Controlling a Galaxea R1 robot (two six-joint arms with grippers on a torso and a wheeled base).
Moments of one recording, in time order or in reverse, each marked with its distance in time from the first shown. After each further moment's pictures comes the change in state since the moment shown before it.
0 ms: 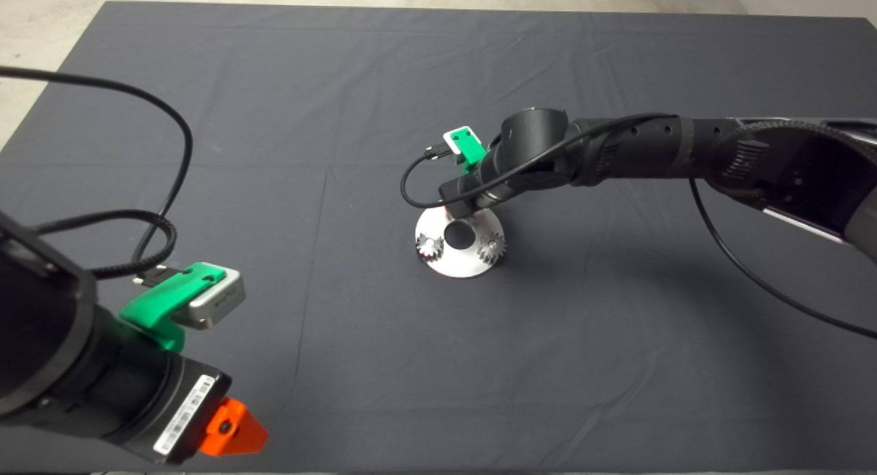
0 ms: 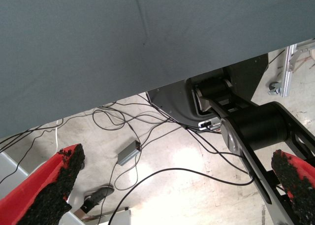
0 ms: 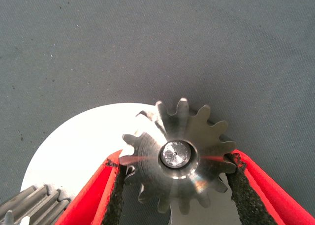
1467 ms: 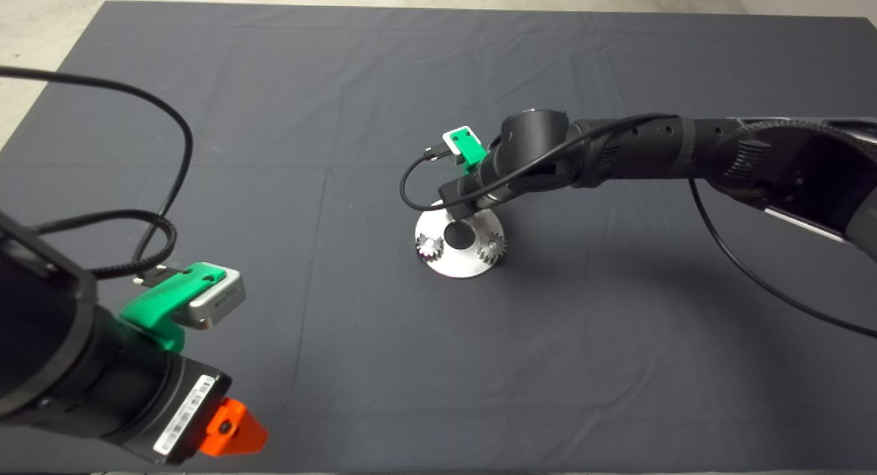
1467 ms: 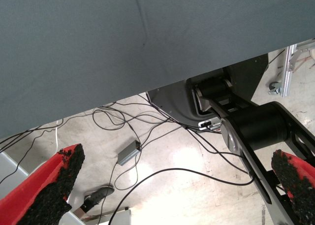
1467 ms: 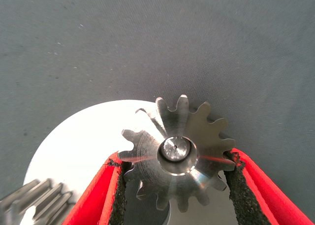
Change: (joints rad) left arm 0.000 0.000 0.000 0.000 0.000 0.000; right arm 0.008 -0.001 0.027 -0.009 -0.021 0.004
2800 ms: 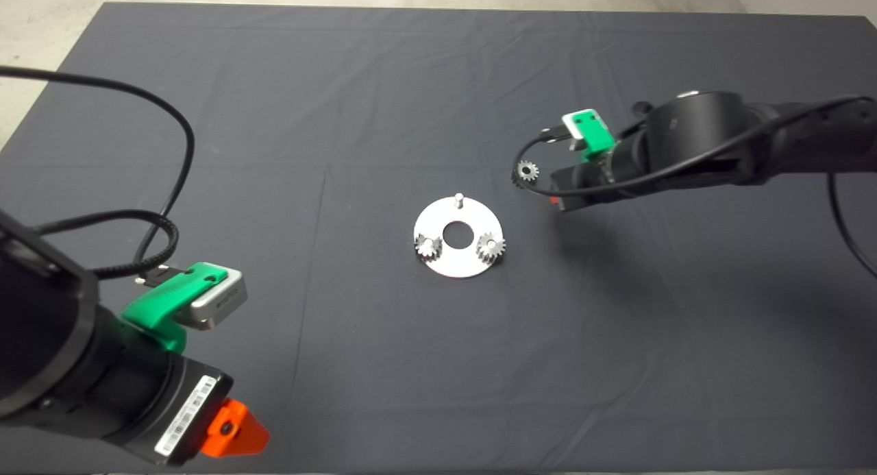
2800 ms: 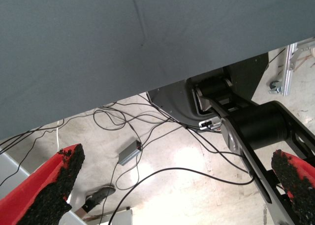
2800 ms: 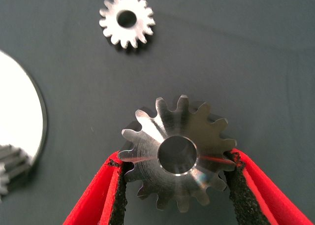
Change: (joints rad) left arm 0.000 0.009 0.000 0.000 -0.002 0.000; right arm 0.083 -0.369 0.383 0.035 -0.186 0.181
